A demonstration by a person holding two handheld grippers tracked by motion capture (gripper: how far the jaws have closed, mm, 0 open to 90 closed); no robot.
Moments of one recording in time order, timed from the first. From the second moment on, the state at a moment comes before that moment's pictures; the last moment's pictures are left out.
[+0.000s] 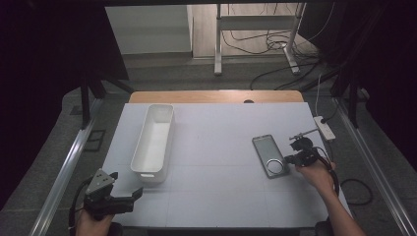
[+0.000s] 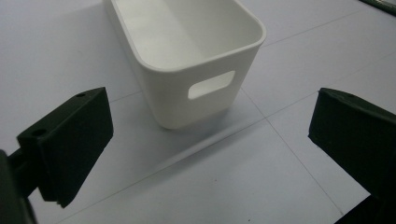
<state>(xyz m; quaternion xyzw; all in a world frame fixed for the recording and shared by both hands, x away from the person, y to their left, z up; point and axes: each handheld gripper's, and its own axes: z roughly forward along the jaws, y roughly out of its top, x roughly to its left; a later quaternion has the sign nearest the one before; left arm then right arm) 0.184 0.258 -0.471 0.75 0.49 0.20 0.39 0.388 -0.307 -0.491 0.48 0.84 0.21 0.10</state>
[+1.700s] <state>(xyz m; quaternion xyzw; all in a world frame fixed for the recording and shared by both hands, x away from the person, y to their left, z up) 0.186 0.257 -0.472 0.75 0.49 0.20 0.39 0.378 -0.244 -0.487 0.41 0.88 0.25 0.06</state>
